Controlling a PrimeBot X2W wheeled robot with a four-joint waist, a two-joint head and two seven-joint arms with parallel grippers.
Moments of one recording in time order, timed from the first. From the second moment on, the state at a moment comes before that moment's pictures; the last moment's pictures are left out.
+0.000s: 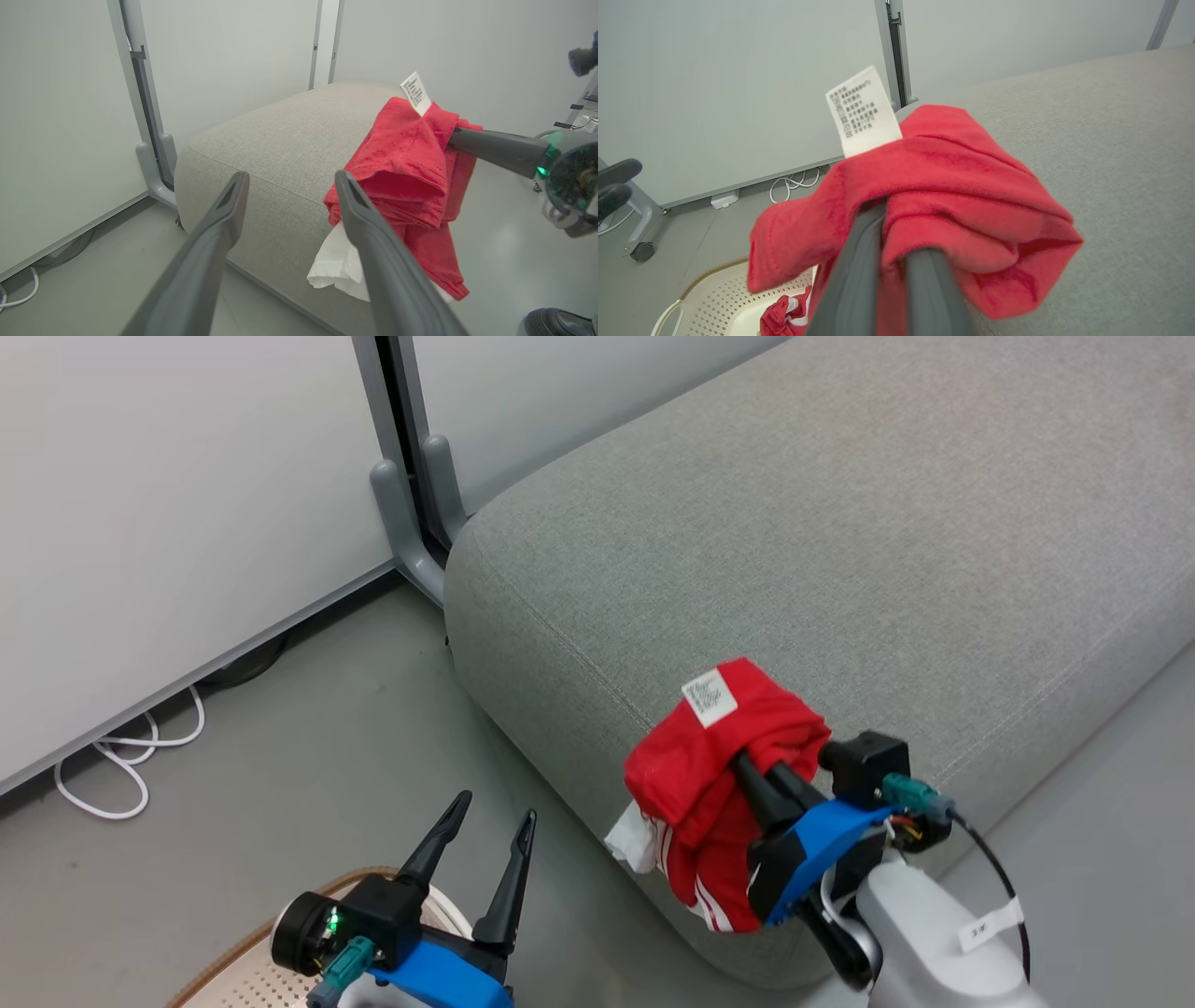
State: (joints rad) left arm -0.11 0.13 -0.40 0.31 -0.27 -0.13 -0.26; right arm -0.50 -0.08 0.49 0.74 0.43 0.13 -0.26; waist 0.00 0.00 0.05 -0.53
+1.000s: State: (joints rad) left arm -0.40 0.34 -0.45 0.06 -0.16 -0.12 -0.24; right arm -0.99 -0.42 -0.10 0.60 0.48 0.13 -0.26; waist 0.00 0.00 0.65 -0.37
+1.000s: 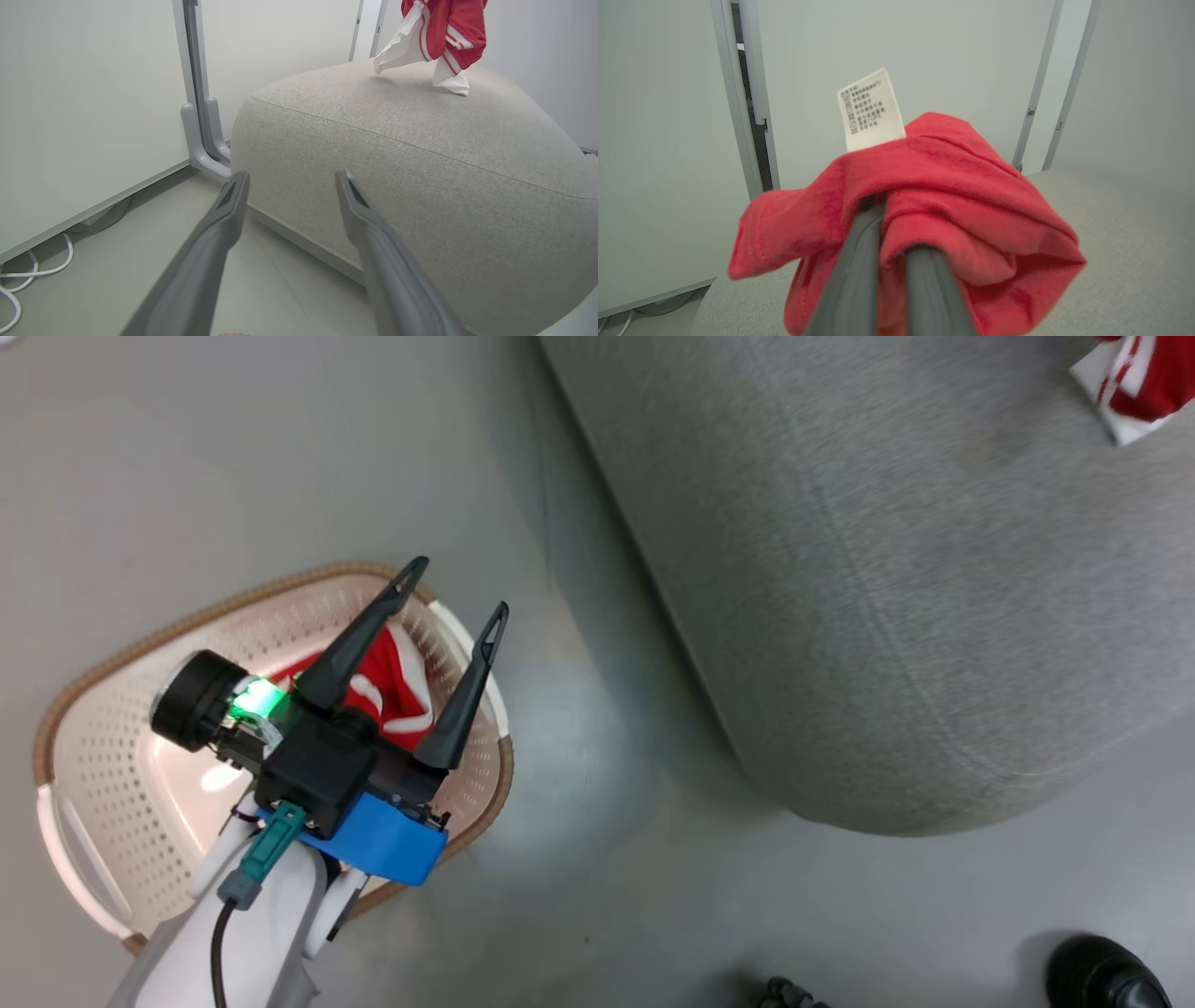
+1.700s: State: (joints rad) left arm -0.40 0.37 -0.46 -0.01 -0.16 -0.10 -0.23; right arm -0.95 -0.28 -0.28 0.69 0.28 0.13 -0.26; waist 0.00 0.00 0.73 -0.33
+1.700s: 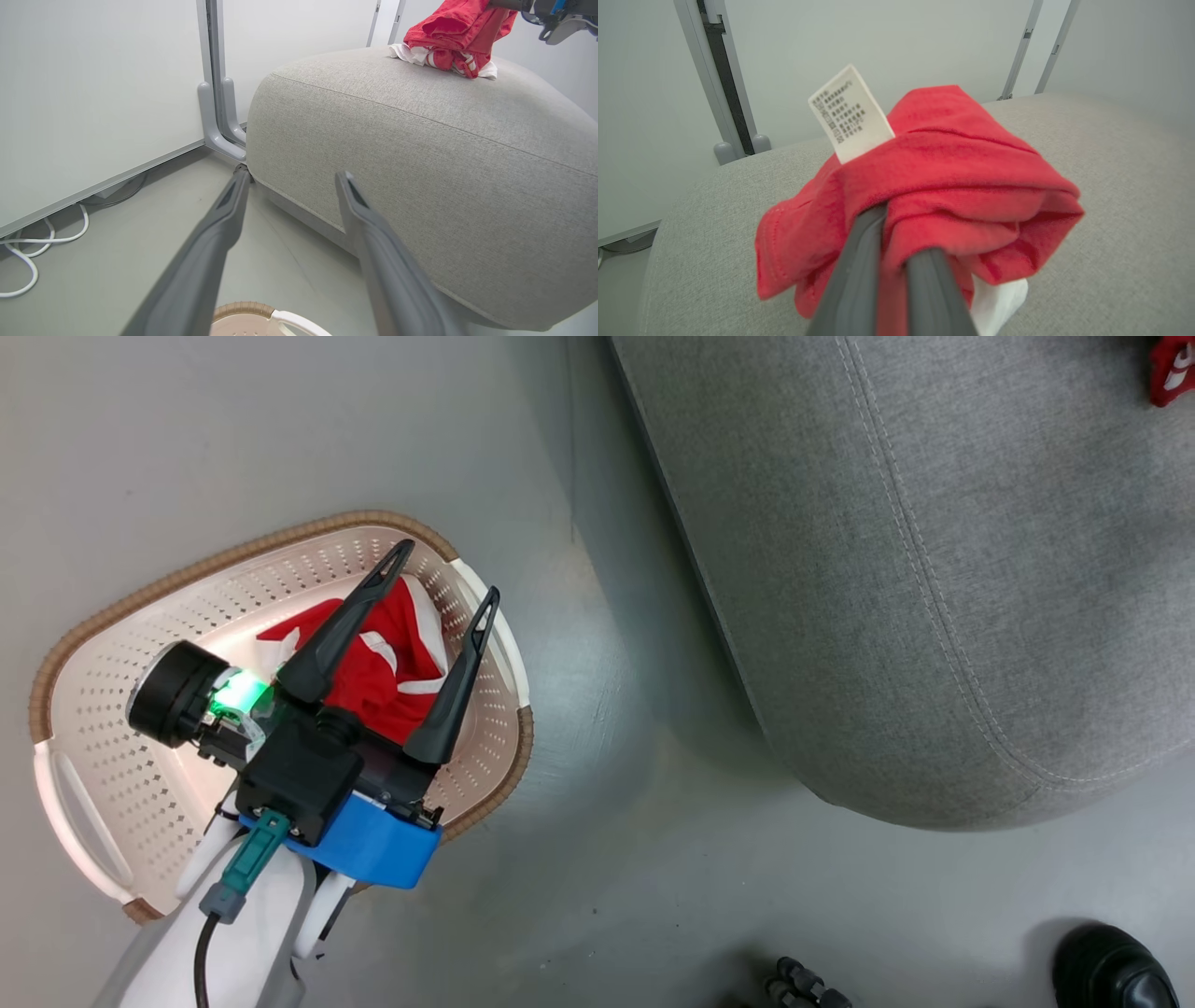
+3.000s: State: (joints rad) left arm -0.33 0.20 -0.42 0.13 -0.22 -0.11 -0.26; right arm -0.63 -0.26 -0.28 0.67 0.21 0.13 -0.26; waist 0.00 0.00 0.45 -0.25
